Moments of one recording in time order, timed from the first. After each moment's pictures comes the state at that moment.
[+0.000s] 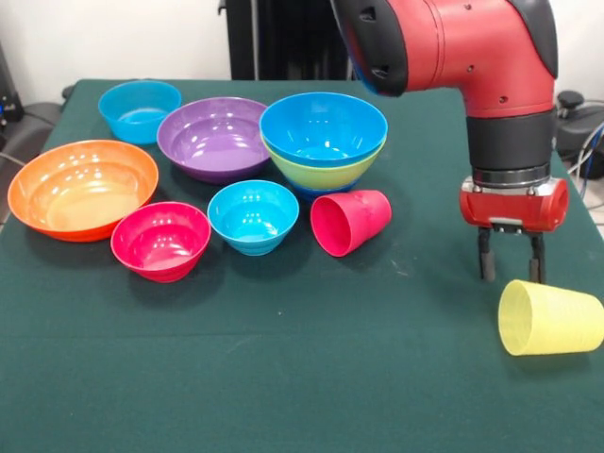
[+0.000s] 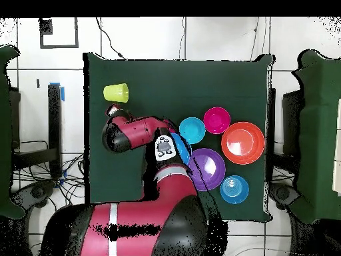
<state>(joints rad) -0.08 -0.34 0.18 1.45 -0.34 0.00 2.73</state>
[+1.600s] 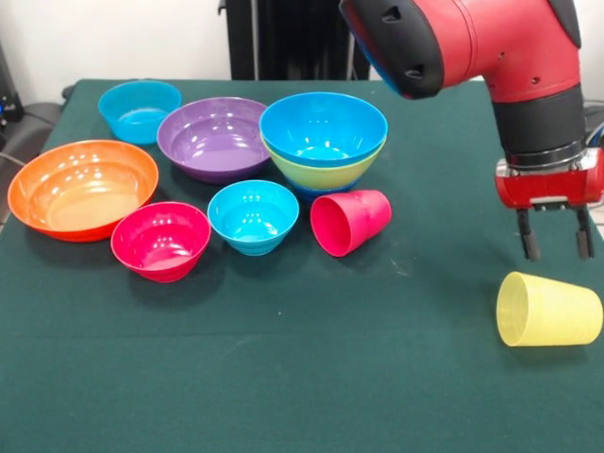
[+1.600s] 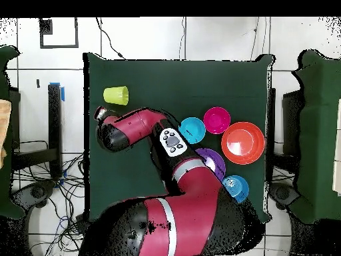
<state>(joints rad) -0.25 -0.40 0.49 1.50 -0.62 0.16 2.72</state>
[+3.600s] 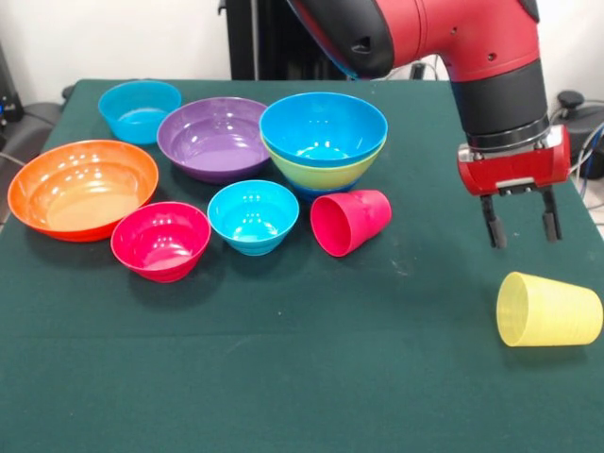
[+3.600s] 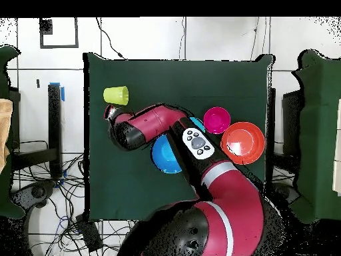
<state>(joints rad) -0.42 -0.43 0.63 1.57 -0.73 0.24 2.60</state>
